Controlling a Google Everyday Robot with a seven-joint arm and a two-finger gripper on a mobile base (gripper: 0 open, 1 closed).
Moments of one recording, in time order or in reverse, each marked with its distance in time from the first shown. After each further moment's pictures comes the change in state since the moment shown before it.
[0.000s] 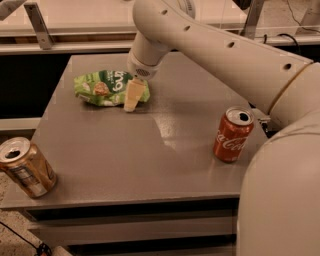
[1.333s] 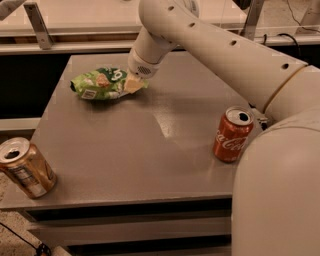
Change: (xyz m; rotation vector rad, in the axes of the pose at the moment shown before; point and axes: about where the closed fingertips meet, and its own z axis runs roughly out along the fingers) arm -0.005 0.000 0.001 -0.061 -0.067 -0.001
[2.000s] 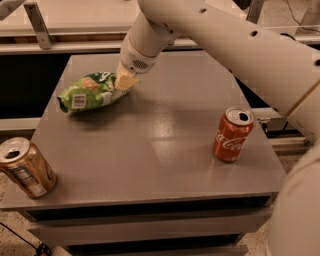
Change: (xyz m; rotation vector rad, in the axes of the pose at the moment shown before) arm -0.039 0.033 -0.046 -0.004 -0.073 -0.078
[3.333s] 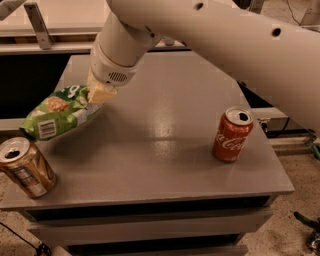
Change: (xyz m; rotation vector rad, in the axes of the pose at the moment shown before) arm -0.072 0.081 -0.027 -0.023 -0.041 -0.185
